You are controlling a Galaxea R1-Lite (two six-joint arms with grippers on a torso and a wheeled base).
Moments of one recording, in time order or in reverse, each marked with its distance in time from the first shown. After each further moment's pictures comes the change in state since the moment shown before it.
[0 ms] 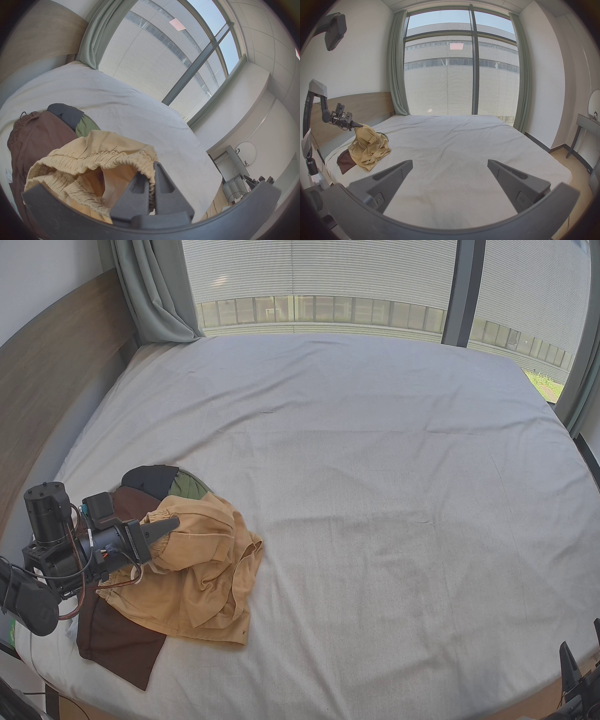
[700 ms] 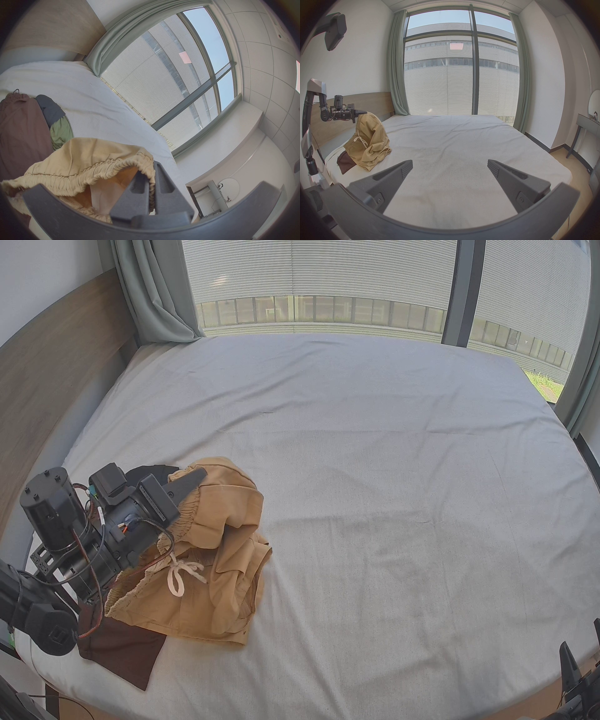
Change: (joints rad) left arm -0.271 -0.016 -0.020 -0.271 0.320 -0.372; right arm 0.000 0.000 0.000 0.000 0.000 0.000
